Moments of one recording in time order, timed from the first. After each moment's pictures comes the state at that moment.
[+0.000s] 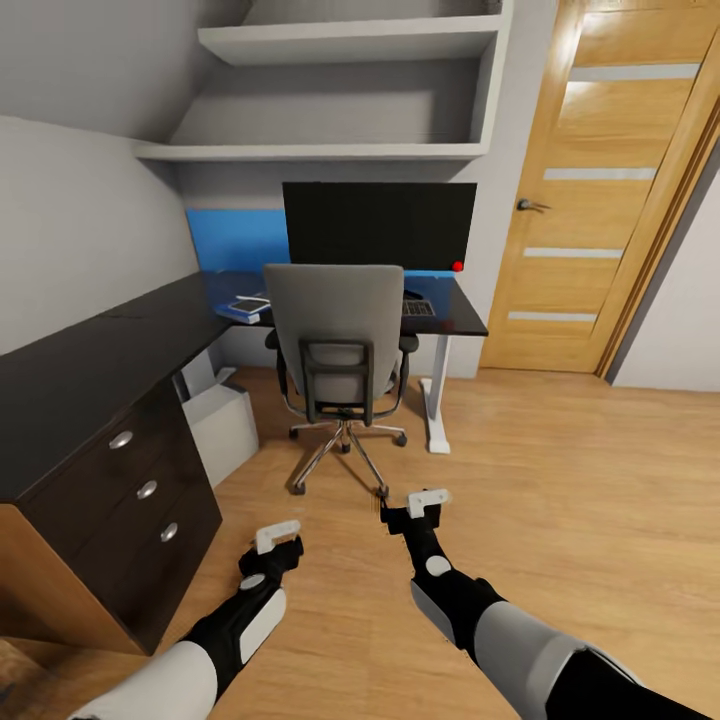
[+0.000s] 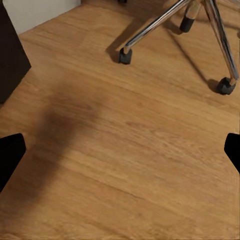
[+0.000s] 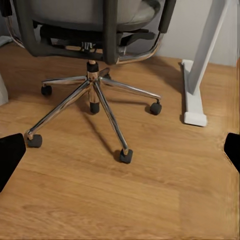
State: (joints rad) left arm -0.64 -0.07 -0.43 -0.43 0.57 -0.10 0.38; right arm -0.79 0.14 0.71 -0.25 -0.44 -0.42 -0.27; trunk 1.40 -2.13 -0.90
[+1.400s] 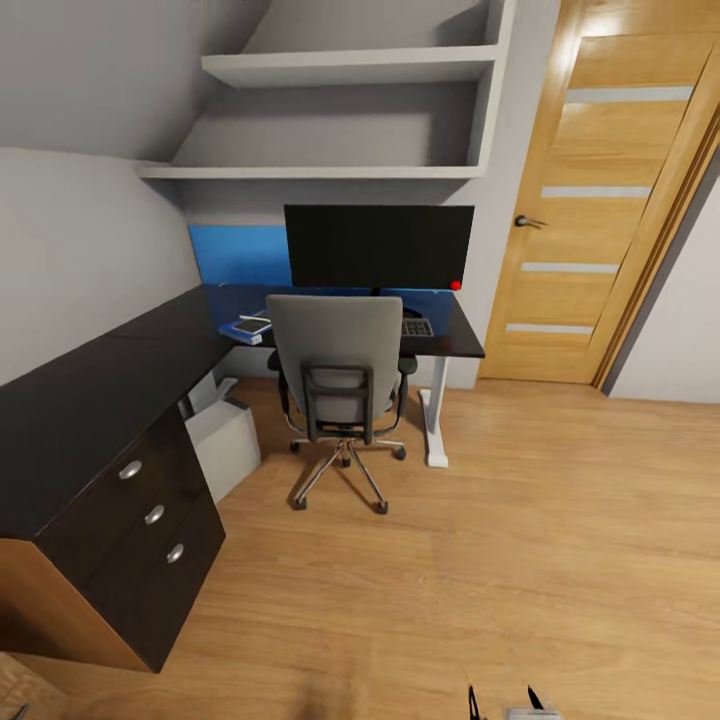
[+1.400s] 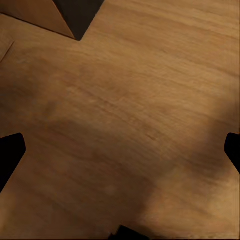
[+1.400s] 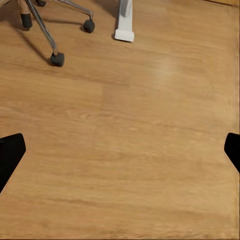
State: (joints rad) left arm -0.23 -0.07 -0.42 -0.02 0.58 -0.62 0.35; right arm -0.33 0.04 0.71 0.02 -0.48 -0.95 -0.32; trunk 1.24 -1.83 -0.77
